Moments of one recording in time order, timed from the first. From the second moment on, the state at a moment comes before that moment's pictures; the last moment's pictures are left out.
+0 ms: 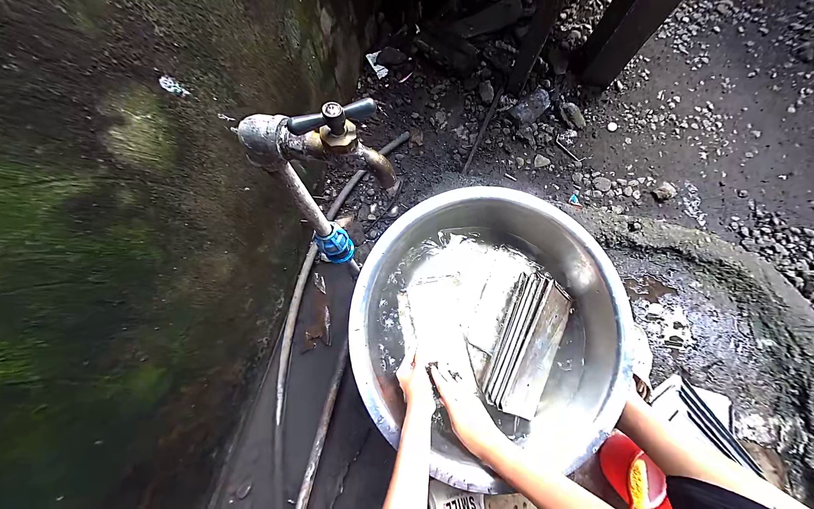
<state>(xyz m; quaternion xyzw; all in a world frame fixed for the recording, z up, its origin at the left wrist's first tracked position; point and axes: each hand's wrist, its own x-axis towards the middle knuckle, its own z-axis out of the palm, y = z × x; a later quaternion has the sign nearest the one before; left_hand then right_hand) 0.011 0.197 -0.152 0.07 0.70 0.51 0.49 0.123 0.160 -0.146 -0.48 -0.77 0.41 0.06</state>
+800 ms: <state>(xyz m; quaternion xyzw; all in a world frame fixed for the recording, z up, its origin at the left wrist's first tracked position) 0.011 0.194 -0.156 0.10 0.72 0.47 0.50 0.116 0.206 -0.158 -0.47 -0.81 0.36 0.02</state>
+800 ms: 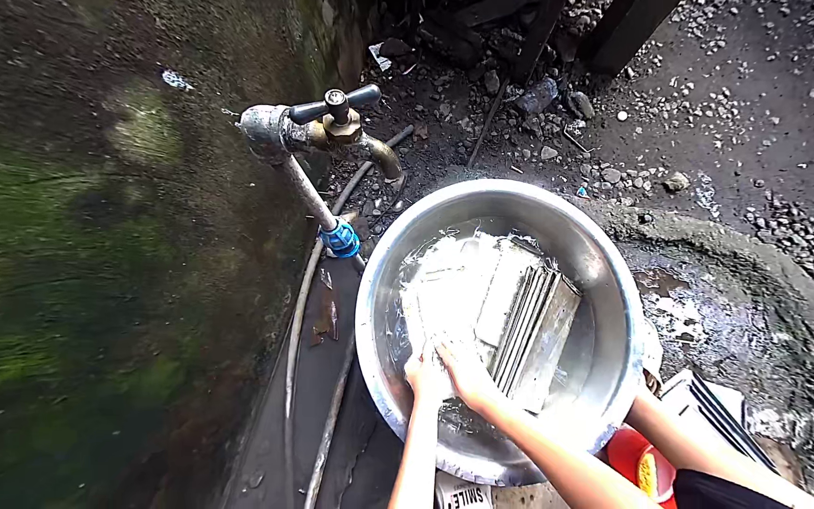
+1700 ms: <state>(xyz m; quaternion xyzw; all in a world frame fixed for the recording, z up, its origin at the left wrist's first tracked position) 0.011 0.197 -0.154 0.09 0.75 0.41 0.52 0.101 0.213 -0.159 -0.55 -0.76 0.34 0.03</state>
